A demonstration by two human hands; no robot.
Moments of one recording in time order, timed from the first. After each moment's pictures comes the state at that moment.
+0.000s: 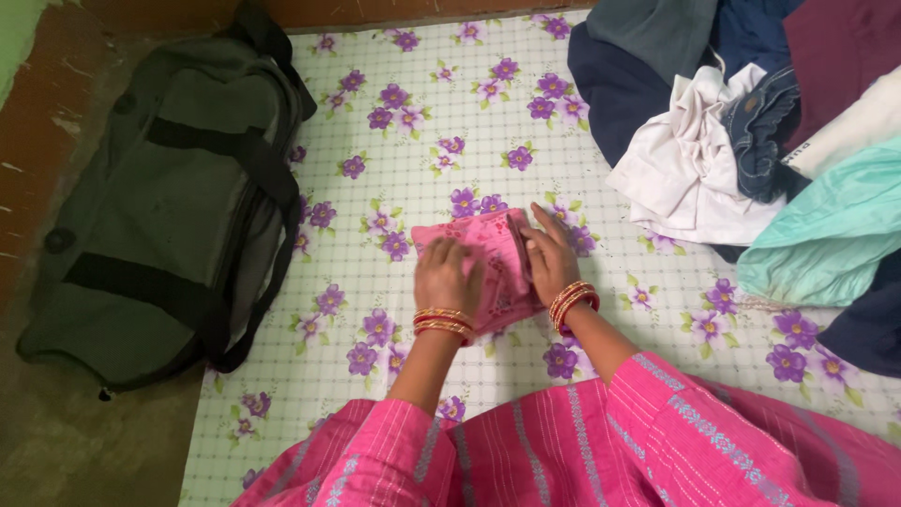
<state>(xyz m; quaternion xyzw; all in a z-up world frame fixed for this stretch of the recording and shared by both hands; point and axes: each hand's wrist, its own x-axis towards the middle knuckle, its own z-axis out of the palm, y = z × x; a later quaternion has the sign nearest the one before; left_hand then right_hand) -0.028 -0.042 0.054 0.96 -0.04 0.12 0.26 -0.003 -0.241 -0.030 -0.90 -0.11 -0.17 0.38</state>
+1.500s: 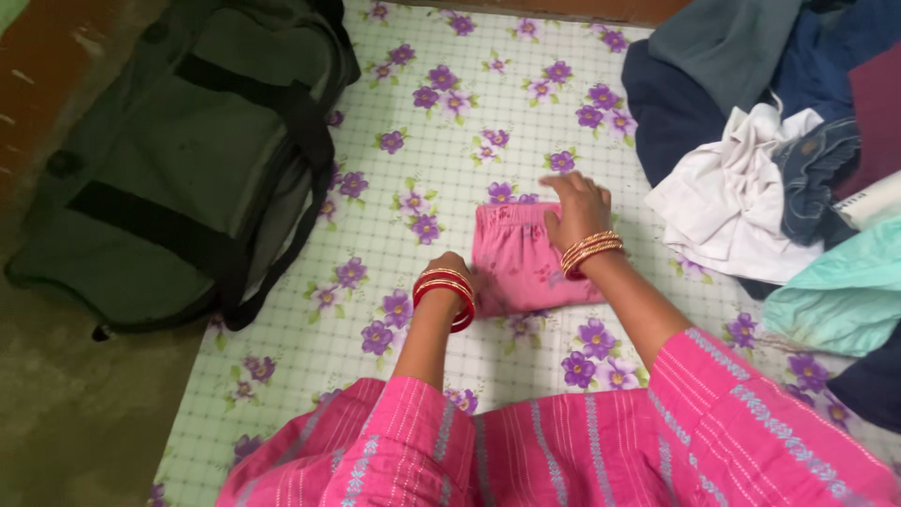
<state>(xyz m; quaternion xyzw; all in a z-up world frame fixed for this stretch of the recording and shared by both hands) -0.003 0.001 0.065 0.92 0.18 -0.25 0.24 0.062 -0.214 0.060 -0.97 -0.11 -0.07 0.21</state>
